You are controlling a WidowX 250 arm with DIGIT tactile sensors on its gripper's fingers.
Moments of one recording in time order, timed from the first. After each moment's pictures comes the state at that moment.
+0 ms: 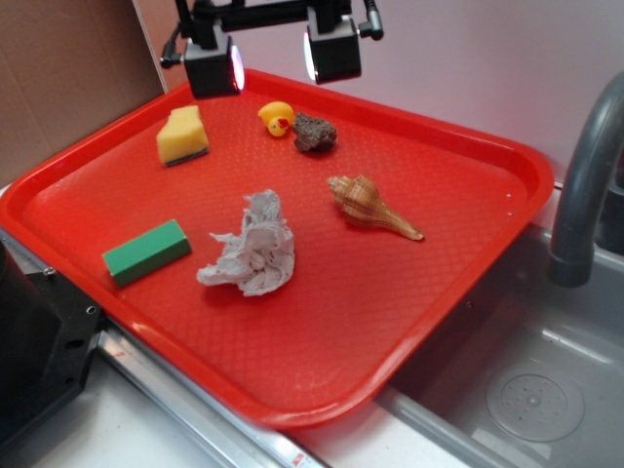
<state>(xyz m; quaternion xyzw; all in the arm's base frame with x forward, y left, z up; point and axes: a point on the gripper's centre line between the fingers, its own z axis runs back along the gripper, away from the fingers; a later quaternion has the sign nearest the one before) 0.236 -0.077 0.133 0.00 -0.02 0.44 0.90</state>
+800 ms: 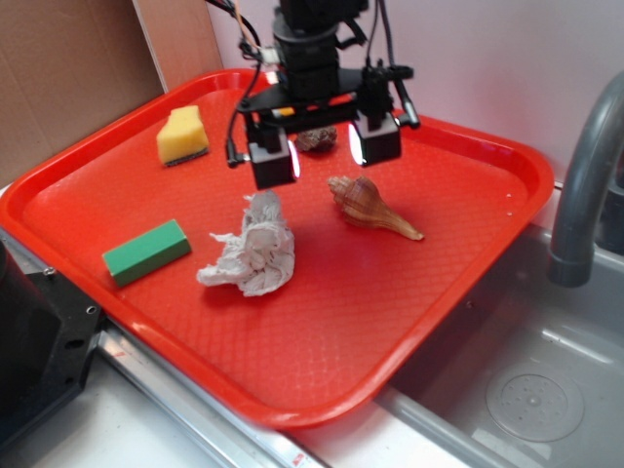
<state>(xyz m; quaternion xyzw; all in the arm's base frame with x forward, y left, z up) 0.260 -0.088 0.059 0.02 -0.05 0.48 0.88</state>
